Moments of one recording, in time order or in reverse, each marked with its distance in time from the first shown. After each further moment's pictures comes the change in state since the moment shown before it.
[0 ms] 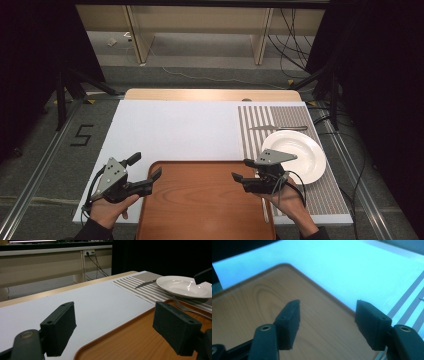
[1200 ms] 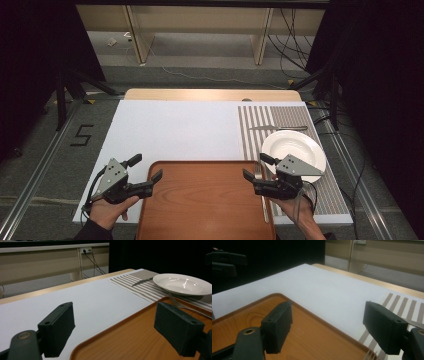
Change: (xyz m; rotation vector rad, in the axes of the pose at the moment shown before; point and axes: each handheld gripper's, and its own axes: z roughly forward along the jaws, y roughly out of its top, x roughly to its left) left arm -0.002 -0.001 0.000 0.018 -0.025 0.002; right arm 0.000 -0.017 -0.034 -0.260 -0.106 0.030
